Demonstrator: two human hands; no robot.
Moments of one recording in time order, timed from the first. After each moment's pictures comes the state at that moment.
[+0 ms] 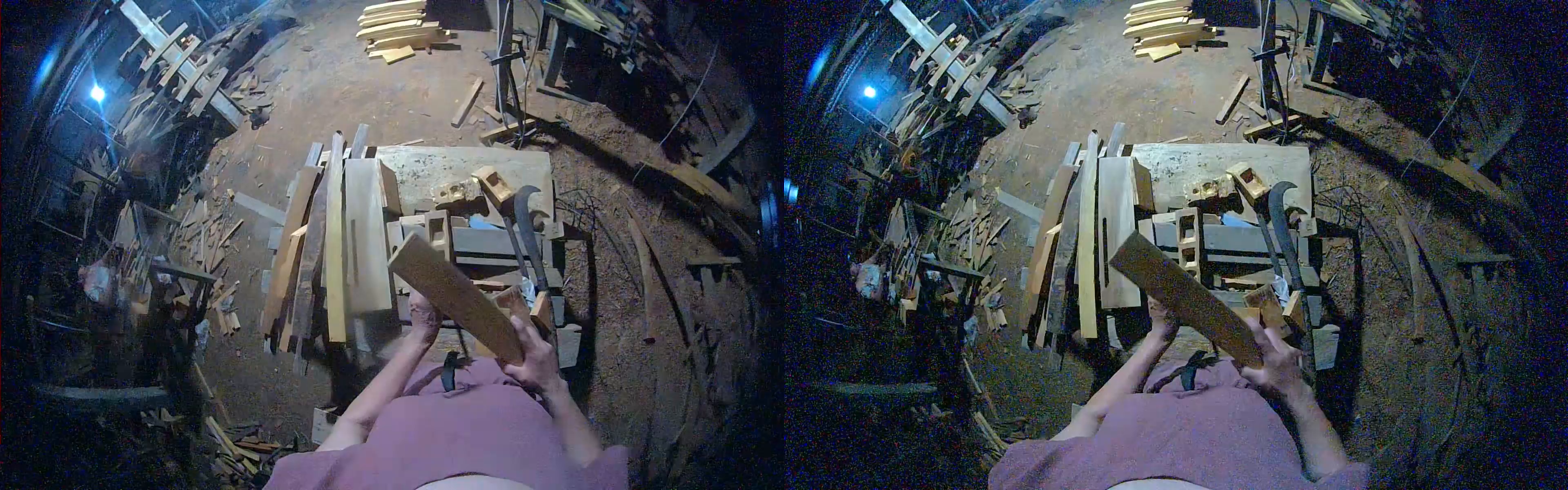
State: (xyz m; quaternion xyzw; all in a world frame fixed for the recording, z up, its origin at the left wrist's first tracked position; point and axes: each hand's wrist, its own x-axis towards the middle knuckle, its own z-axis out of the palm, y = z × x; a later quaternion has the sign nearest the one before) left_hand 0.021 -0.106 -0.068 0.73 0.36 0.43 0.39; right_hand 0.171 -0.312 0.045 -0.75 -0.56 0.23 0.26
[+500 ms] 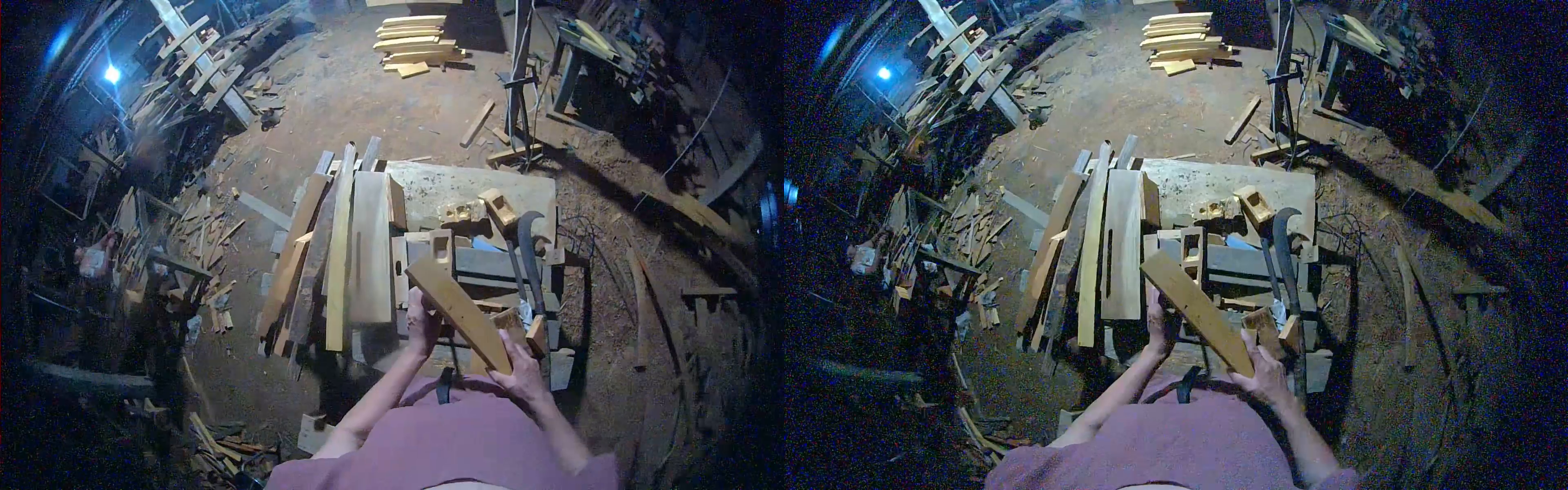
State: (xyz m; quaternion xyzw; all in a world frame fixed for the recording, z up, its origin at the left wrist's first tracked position) left_hand 0.027 -0.098 -0.053 0.61 0.38 0.46 0.52; right_hand 0.172 -0.289 0.030 -0.76 -0.52 0.32 0.23
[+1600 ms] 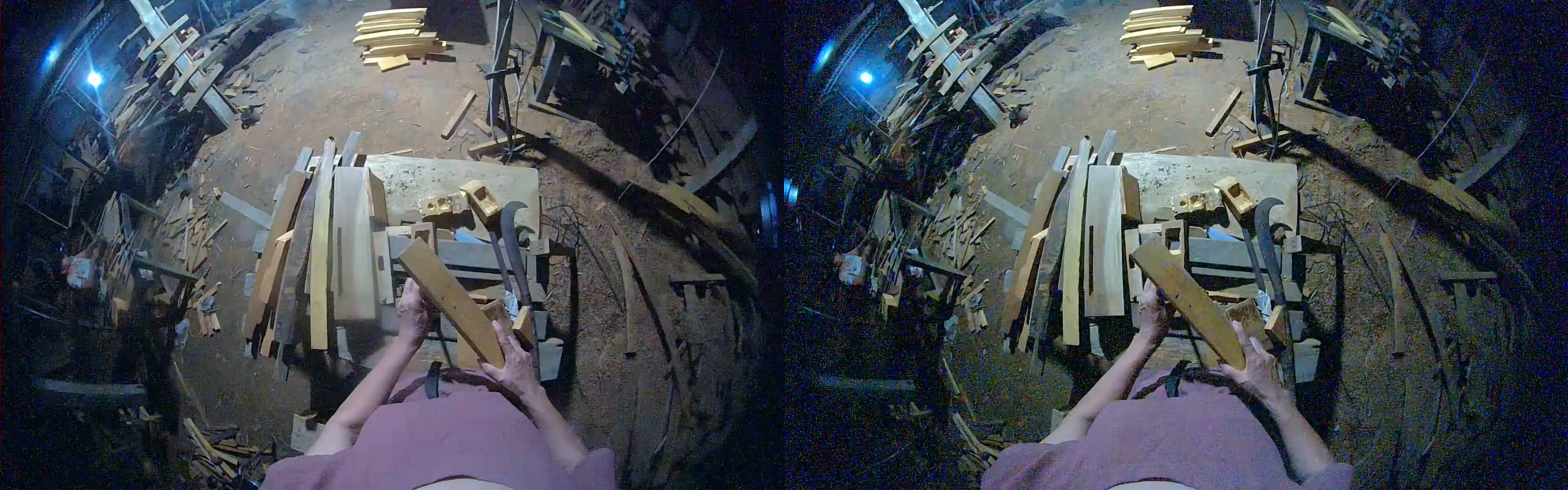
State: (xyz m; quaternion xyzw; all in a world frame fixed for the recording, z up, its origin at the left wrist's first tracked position) left_hand 0.039 -0.092 -0.040 0.79 0.35 0.39 0.32; right_hand 0.172 -0.295 0.037 -0.78 -0.49 0.31 0.24
